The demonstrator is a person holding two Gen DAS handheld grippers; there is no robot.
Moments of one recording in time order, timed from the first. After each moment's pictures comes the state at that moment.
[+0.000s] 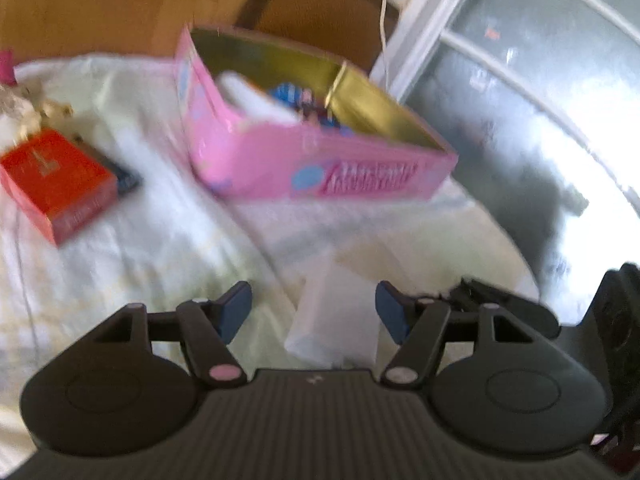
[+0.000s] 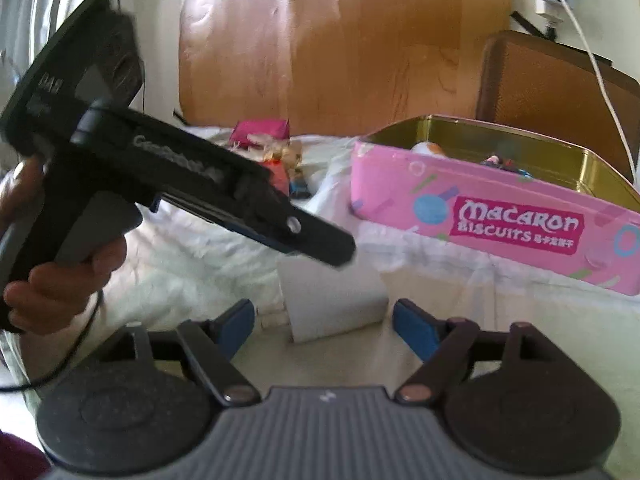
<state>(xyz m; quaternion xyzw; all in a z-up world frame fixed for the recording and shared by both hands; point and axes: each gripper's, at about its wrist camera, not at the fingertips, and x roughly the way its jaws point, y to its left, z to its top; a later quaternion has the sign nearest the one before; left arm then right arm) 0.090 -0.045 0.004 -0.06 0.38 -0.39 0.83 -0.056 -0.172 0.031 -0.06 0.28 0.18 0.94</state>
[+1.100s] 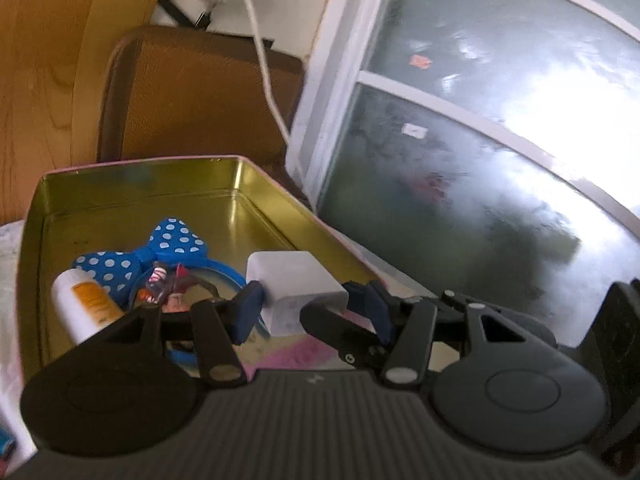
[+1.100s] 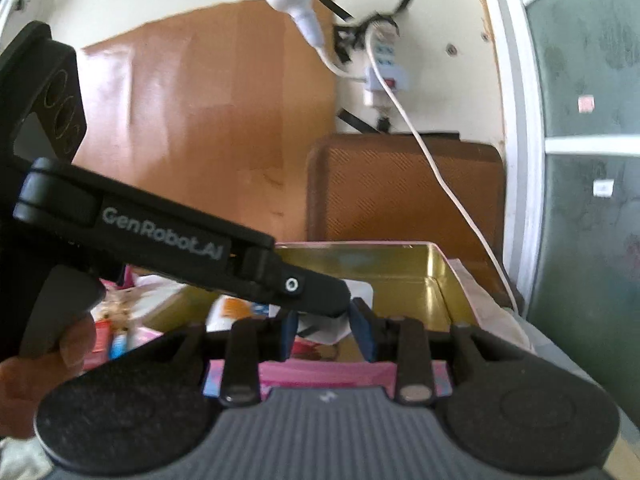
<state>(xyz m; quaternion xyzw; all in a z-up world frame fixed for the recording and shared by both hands) 0.145 -0.191 0.085 -0.01 0.28 -0.45 0.85 0.005 -0.293 0.092 0.02 0.14 0.01 0.99</state>
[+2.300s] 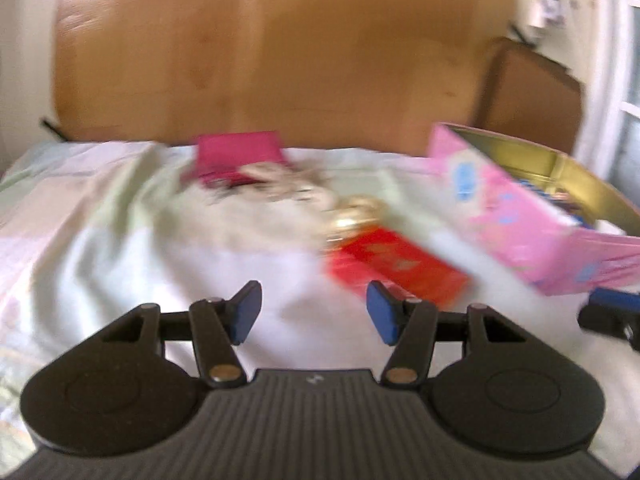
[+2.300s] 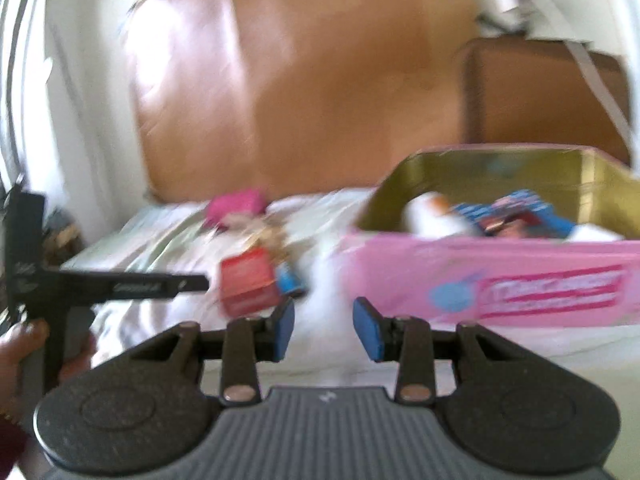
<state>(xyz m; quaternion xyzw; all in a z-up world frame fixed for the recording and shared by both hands) 0.115 0.062 0.008 -0.02 0.27 -0.10 0.96 0.018 -0.137 0.051 0.04 0.26 0.18 0.95</state>
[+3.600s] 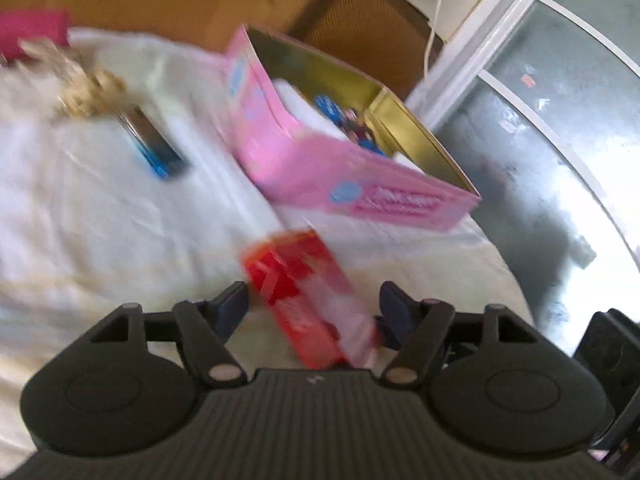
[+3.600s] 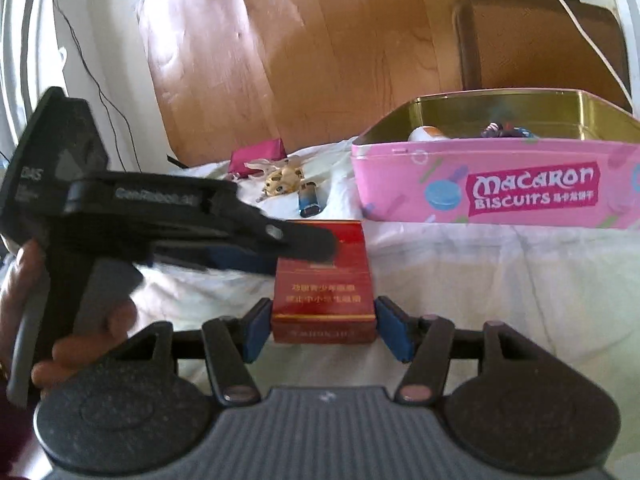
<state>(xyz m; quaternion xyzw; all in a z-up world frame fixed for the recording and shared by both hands) 0.071 -0.031 0.002 -0.15 0.39 -0.35 0.84 -0.042 -0.181 0.035 0.08 0.29 0.20 0.93</state>
